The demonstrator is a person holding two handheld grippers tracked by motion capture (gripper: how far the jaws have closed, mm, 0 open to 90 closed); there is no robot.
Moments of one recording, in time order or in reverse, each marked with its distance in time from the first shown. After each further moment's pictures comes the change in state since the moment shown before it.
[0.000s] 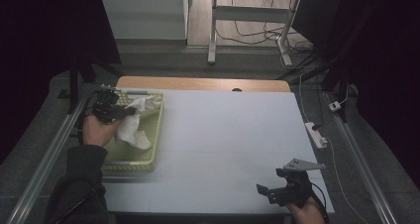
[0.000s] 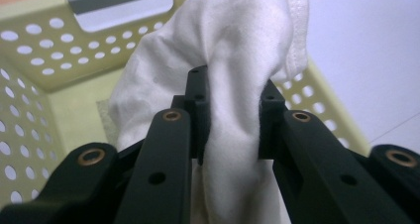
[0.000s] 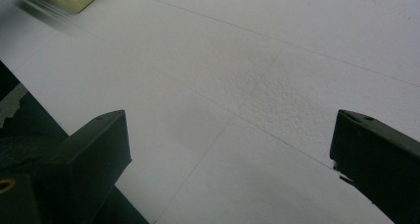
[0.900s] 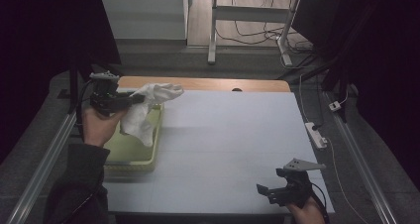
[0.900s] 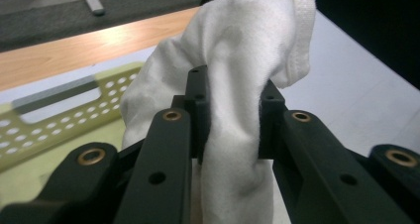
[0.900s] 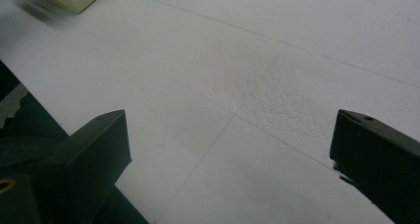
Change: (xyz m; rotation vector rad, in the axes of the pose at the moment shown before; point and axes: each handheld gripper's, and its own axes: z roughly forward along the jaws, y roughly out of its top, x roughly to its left) left arm -0.054 0.028 -0.060 -0.199 -0.161 0.087; right arm 0.000 0.000 0.000 -0.004 0.001 0.000
